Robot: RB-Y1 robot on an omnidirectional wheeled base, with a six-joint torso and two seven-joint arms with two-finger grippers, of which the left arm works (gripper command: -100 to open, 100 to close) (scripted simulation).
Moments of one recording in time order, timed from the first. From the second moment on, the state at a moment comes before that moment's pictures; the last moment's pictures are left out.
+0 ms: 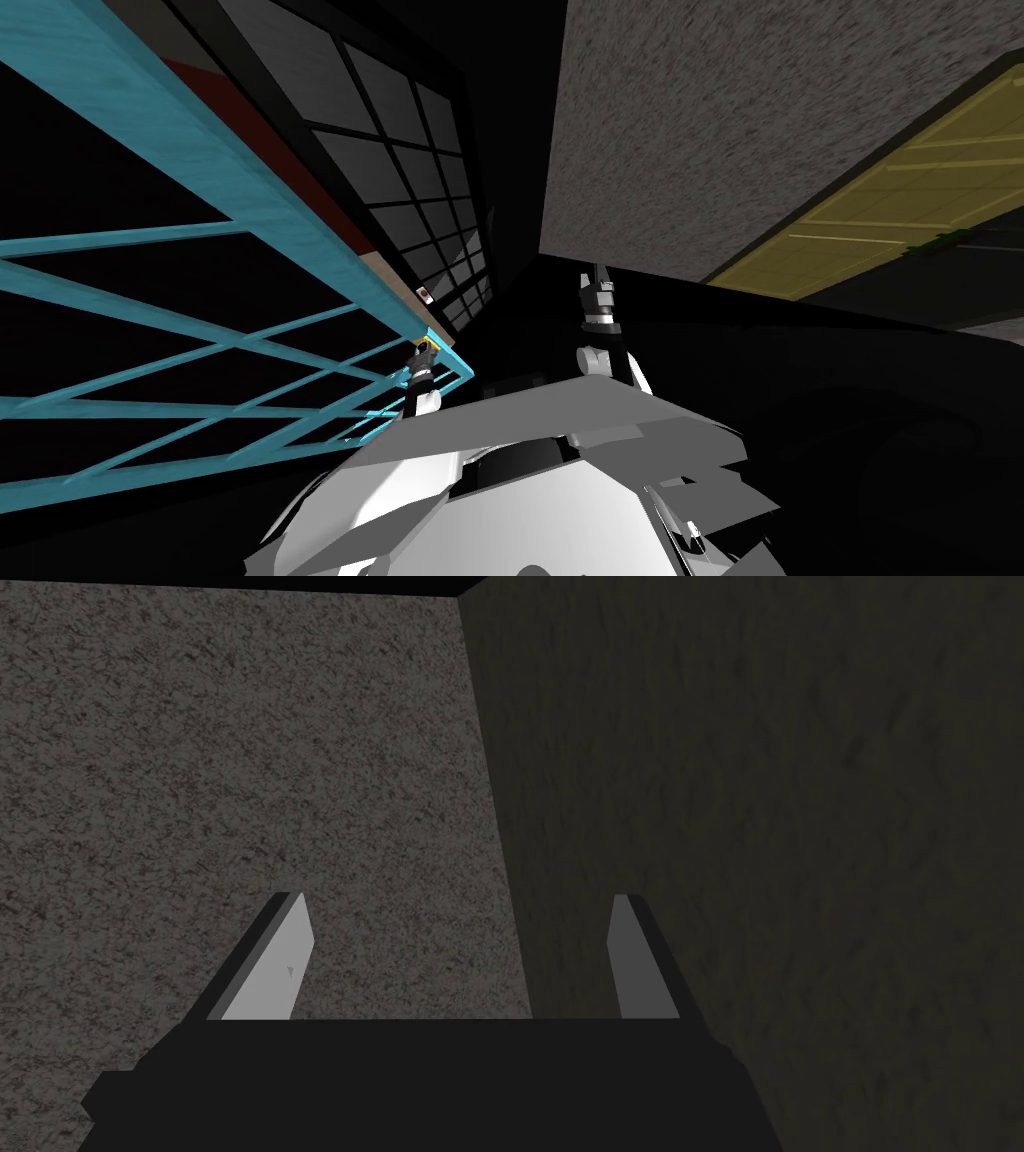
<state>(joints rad) -0.06 0.31 -0.11 -0.59 0.55 -0.89 1.54</state>
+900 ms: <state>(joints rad) -0.04 0.36 -0.21 -0.62 0.50 -0.91 1.63</state>
